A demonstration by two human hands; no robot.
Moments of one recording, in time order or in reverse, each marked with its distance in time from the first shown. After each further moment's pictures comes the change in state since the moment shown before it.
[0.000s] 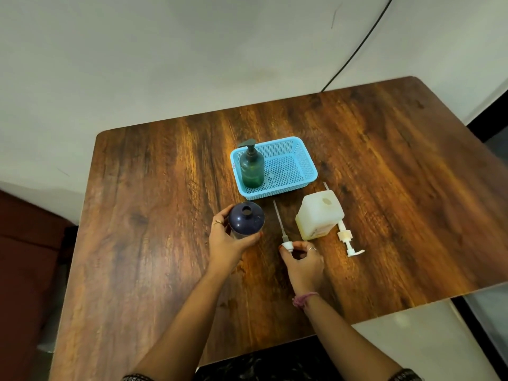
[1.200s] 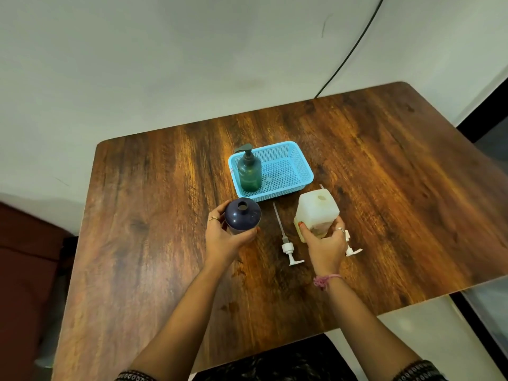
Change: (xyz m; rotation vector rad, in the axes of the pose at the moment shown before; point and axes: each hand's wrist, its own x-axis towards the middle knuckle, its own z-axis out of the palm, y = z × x) left_hand 0.004 0.014 -0.004 0.004 0.013 0.046; right_hand 0.036 -0.025 -0.042 0.095 0.130 -0.052
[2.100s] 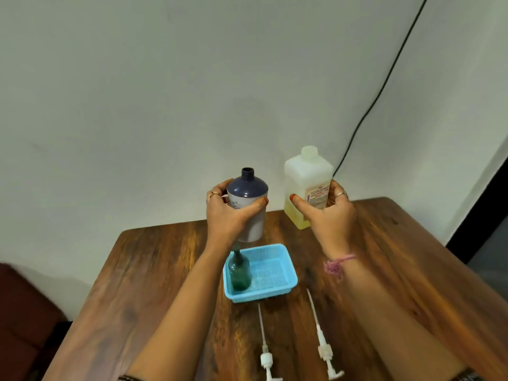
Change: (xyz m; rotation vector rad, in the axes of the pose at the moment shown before) left_hand 0.054 0.224 0.035 -0.085 0.221 0.354; right_hand 0.071 -0.235 -0.102 0.373 -0.004 -0.677
